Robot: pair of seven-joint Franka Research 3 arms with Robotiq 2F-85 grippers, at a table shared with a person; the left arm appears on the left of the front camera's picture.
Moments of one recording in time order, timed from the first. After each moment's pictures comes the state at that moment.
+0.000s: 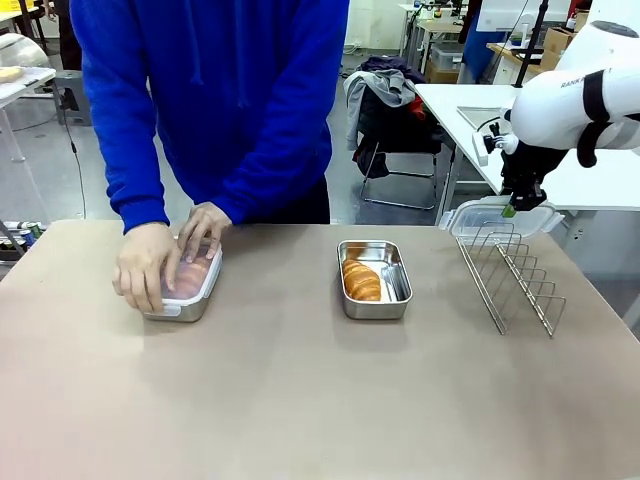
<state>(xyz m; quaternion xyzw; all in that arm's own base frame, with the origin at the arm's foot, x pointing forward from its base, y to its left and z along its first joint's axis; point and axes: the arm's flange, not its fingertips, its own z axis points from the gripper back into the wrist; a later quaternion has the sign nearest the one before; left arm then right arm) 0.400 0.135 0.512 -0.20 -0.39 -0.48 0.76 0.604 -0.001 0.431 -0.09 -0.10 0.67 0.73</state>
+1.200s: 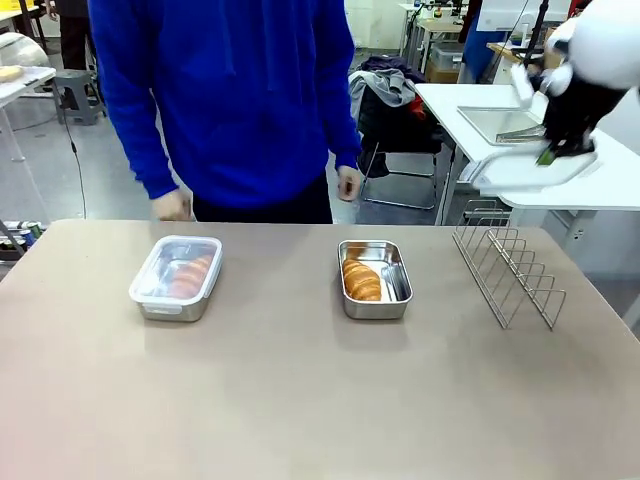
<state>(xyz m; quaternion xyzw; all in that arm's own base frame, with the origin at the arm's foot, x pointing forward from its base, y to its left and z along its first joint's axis) 0.400 0.135 0.512 -0.20 -0.39 -0.48 0.76 0.523 0.001 0.569 -0.14 -0.15 0.67 0.71</state>
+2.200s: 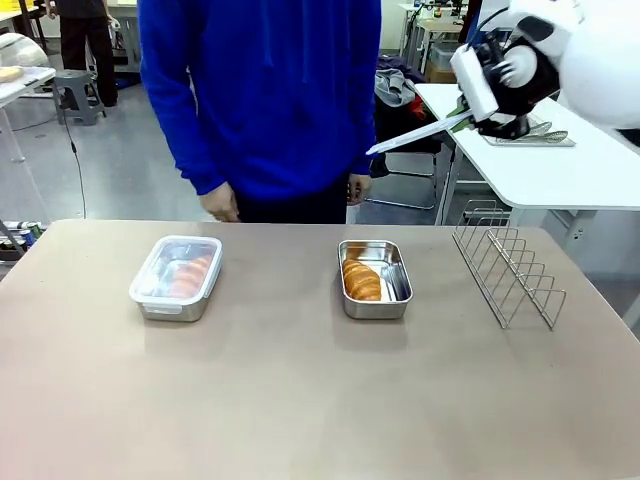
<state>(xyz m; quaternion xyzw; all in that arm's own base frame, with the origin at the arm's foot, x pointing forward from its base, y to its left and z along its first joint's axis) 0.400 0.135 0.512 -0.20 -0.39 -0.48 0.76 0.440 0.141 0.584 -0.22 -0.32 0.81 0.45</state>
